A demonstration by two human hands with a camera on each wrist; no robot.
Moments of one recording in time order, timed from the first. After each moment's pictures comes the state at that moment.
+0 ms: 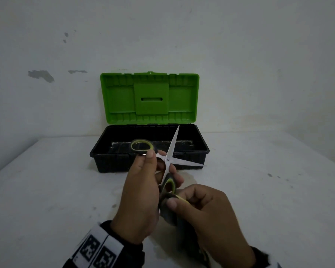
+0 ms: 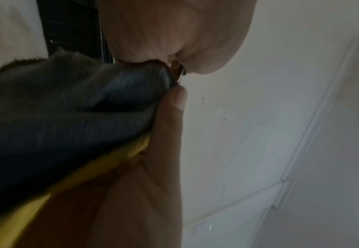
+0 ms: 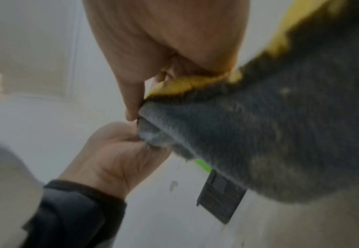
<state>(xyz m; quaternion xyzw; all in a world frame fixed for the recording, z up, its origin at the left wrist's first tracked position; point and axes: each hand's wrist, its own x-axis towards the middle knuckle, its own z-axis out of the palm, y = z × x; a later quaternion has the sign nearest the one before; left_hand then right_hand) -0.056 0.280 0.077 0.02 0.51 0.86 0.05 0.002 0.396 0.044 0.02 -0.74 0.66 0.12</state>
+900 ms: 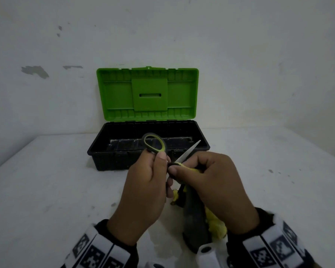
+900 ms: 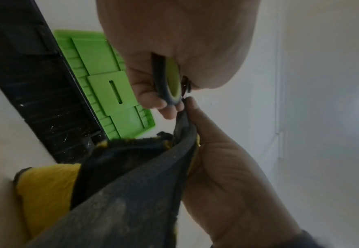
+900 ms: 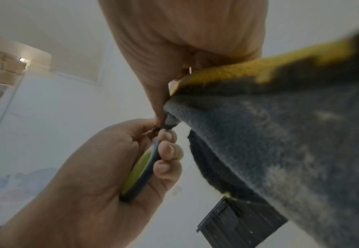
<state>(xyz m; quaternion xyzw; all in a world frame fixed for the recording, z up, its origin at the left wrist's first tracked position) -0.061 0.270 0.067 0.19 0.71 0.67 -0.06 -0.036 0.416 0.072 0.06 -0.81 0.53 0.24</state>
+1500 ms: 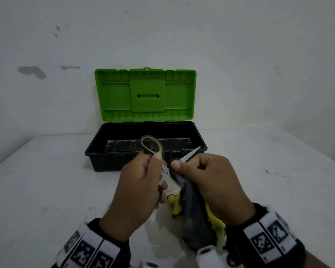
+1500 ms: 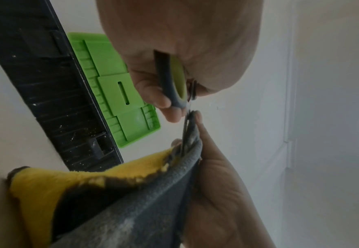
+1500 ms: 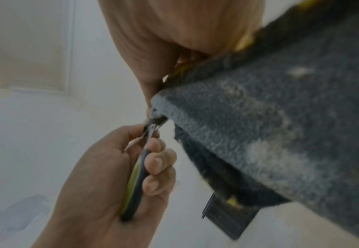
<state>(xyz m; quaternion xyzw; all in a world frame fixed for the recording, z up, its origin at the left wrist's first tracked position) -0.058 0.264 0.075 0.17 0.73 0.67 -0.03 -0.038 0.421 0.071 0.01 -0.75 0.63 0.19</state>
